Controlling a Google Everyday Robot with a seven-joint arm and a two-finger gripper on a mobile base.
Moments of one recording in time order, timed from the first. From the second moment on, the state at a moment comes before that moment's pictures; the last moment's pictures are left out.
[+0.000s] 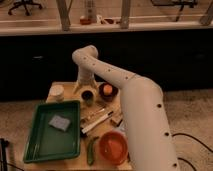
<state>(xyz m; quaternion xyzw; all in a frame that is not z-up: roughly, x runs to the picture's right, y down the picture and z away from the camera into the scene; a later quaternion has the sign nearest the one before) -0.106 0.018 0.867 -0.20 -0.32 -0.70 0.61</state>
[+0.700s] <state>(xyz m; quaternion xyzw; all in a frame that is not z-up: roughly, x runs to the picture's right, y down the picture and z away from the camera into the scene) -0.107 0.007 0.857 -0.18 -0.30 -0.71 0.61</state>
